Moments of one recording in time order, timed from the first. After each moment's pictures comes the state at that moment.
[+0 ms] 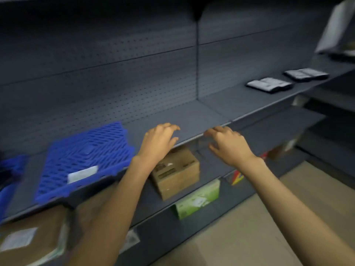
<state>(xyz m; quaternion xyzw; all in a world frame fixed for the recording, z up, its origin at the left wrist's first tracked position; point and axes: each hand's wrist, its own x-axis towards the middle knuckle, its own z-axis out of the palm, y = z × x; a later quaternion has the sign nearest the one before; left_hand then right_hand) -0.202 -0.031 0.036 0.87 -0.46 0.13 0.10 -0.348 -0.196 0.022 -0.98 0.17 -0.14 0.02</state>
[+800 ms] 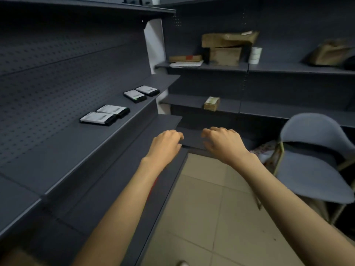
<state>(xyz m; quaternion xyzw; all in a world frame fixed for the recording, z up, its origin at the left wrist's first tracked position) -0.480 -0.565 0.008 0.66 -0.73 0.06 0.12 -0.675 -0.601 0.009 -0.86 0.48 -0.14 -0.10</state>
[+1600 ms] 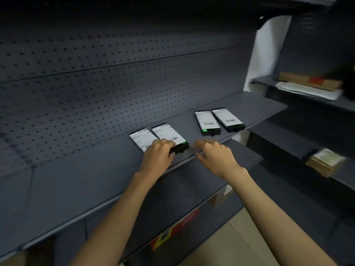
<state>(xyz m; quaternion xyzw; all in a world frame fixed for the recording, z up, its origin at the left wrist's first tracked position) -0.214 -0.777 -0.025 0.87 -0.46 0.08 0.16 -0.357 -0.921 -0.012 -0.97 0.20 -0.14 0.06</state>
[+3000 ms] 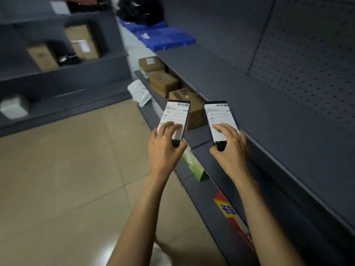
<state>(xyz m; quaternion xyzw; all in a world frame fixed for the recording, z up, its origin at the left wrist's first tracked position) -0.454 -0.685 -0.095 0.84 0.39 0.31 0.21 -0.315 -0.812 -0.080 -0.85 -0.39 0.02 0.35</state>
